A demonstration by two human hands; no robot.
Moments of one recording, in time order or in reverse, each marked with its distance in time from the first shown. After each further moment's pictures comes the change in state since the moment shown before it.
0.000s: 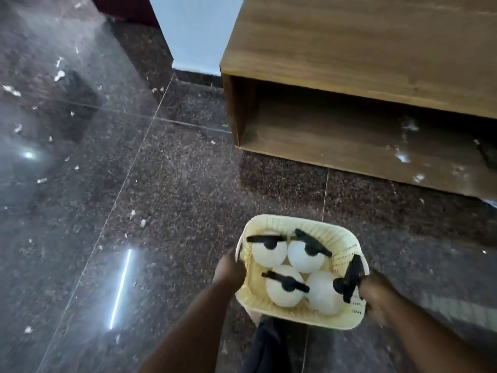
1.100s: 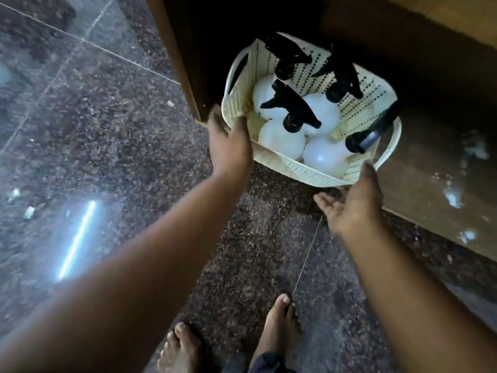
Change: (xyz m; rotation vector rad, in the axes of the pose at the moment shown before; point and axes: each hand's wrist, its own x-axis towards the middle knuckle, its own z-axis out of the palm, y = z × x) left_hand 0.248 0.191 0.043 -0.950 0.360 0.316; right_hand 0.228 -0.263 0.053 0.920 -0.113 -0.132
